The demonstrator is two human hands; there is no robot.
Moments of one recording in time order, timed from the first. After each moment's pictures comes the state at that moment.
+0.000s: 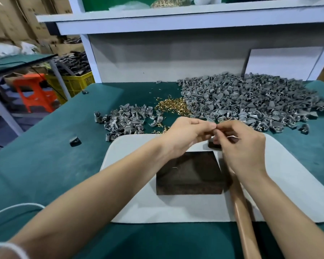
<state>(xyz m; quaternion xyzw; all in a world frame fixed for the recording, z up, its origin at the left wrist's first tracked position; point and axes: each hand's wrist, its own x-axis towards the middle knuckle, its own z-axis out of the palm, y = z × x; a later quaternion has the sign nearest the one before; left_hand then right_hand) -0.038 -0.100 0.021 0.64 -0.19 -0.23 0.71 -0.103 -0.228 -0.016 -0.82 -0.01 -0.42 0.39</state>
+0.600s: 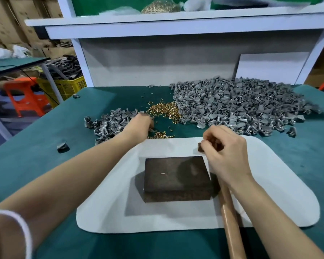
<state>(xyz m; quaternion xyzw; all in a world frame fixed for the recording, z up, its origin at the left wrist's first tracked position) 0.074 -0.040 -0.011 0.96 -0.27 0.06 0.07 -0.110 -0.218 -0.003 -0.86 -0.03 -0.39 0.34</state>
